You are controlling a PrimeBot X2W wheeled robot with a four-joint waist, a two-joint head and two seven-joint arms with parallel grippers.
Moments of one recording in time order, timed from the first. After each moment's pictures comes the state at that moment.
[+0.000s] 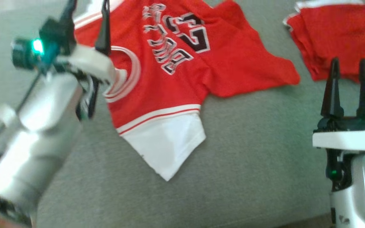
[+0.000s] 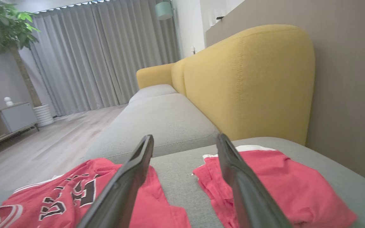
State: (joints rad) left arm -1.02 0.32 -0.90 0.72 -0.77 0.21 -0.25; right arm -0.24 -0.04 -0.08 0.09 0.24 0.13 -0.25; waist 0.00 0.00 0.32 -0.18
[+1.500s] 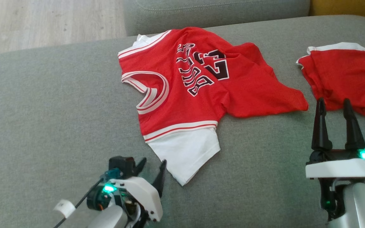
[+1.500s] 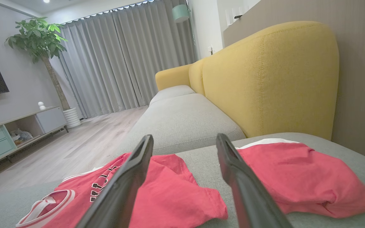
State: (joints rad) left arm -0.25 0.19 -0.70 0.38 -0.69 0.15 0.13; right arm -0.09 -0.04 -0.06 0.13 0.24 0.13 -0.25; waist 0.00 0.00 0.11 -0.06
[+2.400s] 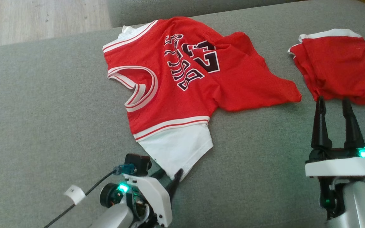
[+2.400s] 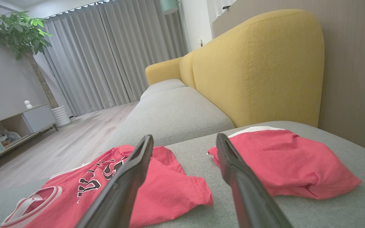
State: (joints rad) left arm -0.26 0.21 -0.77 0.30 -0.75 0.07 0.32; right arm -0.10 -0.04 -0.05 0.13 0.26 0.13 -0.25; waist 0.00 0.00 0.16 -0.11
